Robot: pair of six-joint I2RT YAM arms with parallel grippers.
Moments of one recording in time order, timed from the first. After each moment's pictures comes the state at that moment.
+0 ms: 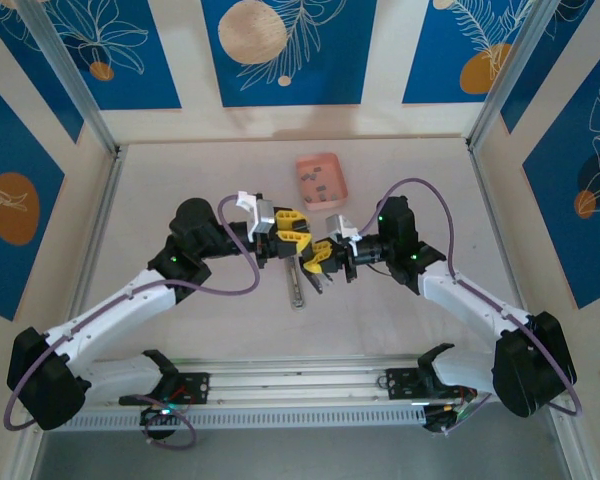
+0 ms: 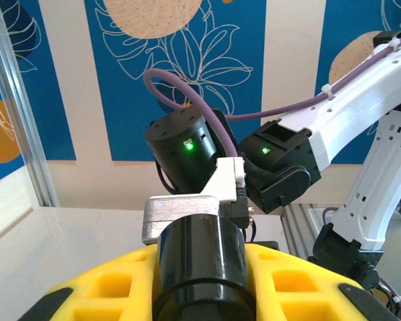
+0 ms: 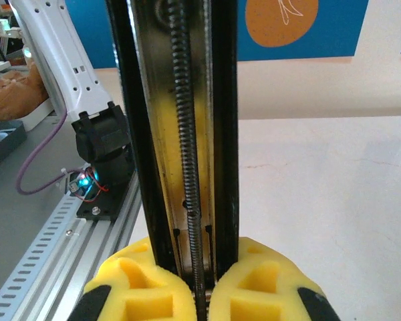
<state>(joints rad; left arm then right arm) -0.71 1.14 0.89 0.35 0.76 -0.02 0.48 1.19 0.73 0.09 -1.12 -0.29</state>
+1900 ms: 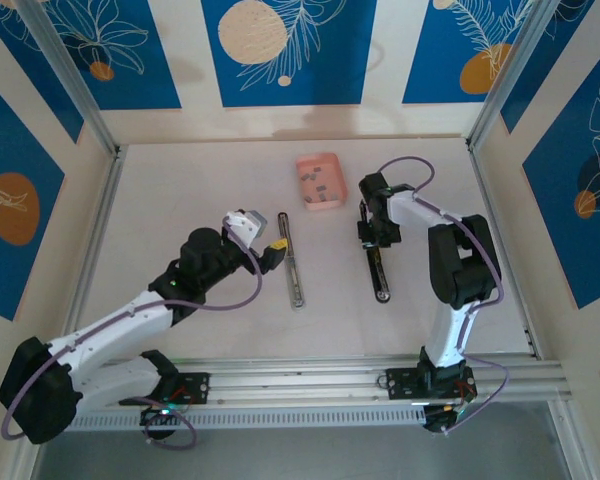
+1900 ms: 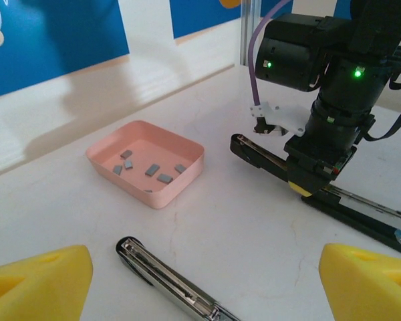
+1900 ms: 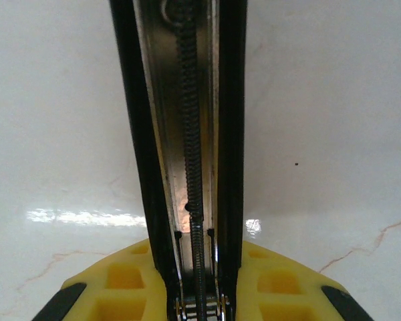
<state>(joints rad) -0.71 1.06 0.62 0.22 0.05 0.06 0.28 1.88 1.28 -0.86 0.05 0.21</state>
